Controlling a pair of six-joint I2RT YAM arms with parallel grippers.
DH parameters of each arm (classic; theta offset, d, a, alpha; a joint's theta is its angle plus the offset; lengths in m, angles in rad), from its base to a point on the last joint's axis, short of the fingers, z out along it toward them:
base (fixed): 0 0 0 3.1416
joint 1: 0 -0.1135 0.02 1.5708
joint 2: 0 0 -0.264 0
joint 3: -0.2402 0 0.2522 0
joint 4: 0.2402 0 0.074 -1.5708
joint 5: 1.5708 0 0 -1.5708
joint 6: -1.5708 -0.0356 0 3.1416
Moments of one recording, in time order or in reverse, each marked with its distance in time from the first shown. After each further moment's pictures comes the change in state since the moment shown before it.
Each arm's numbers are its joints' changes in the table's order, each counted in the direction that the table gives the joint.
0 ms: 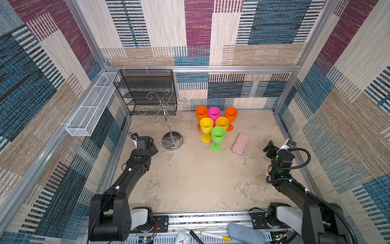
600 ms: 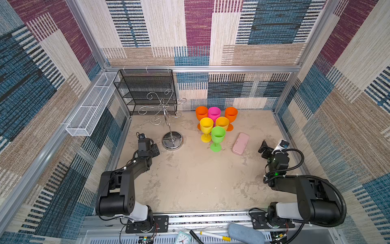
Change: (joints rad) left arm -0.054 0.182 0.068 -0.300 0.167 -0.179; right arm 0.001 0.232 0.065 -0.401 -0.137 0.060
